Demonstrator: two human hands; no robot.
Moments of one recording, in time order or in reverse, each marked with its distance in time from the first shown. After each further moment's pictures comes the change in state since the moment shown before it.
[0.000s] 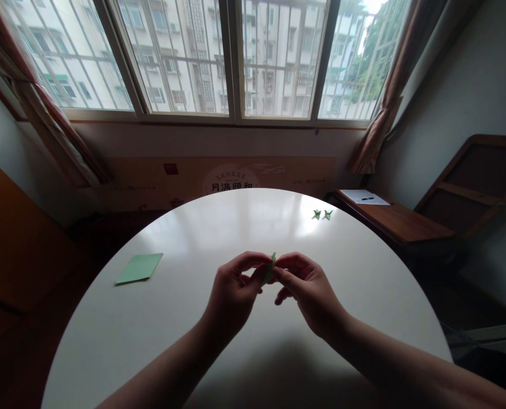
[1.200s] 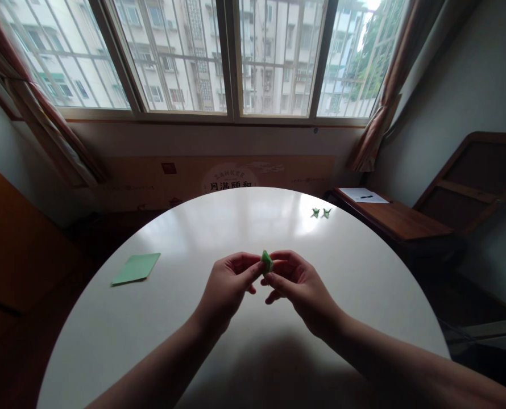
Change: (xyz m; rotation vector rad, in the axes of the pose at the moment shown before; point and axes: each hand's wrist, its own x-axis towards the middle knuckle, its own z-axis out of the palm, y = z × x) left_hand 0.009 0.003 -0.005 -0.145 -0.041 -0.271; right_hand 0.000 -0.001 0.000 -0.032 -0.076 0.044
